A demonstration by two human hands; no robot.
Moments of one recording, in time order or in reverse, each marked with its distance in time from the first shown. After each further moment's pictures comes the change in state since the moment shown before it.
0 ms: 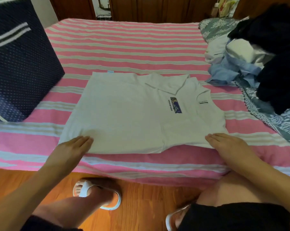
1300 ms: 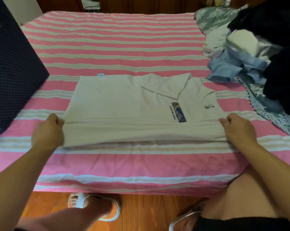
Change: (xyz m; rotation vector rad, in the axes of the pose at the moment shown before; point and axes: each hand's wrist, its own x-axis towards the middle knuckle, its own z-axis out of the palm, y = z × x) left_hand 0.098 -0.082 0.031 -0.312 -0.132 -1.062; right_hand 0.078 0.057 0.042 0.455 0.058 0.856
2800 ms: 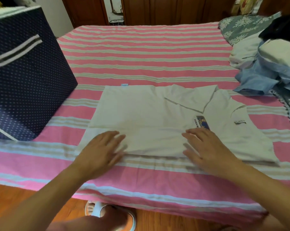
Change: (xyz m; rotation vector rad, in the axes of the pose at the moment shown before) left_hand -0.050 0.017 0.007 0.118 -0.056 0.897; right_hand -0.054 -0.137 0.041 -0.033 -0.083 -0.894
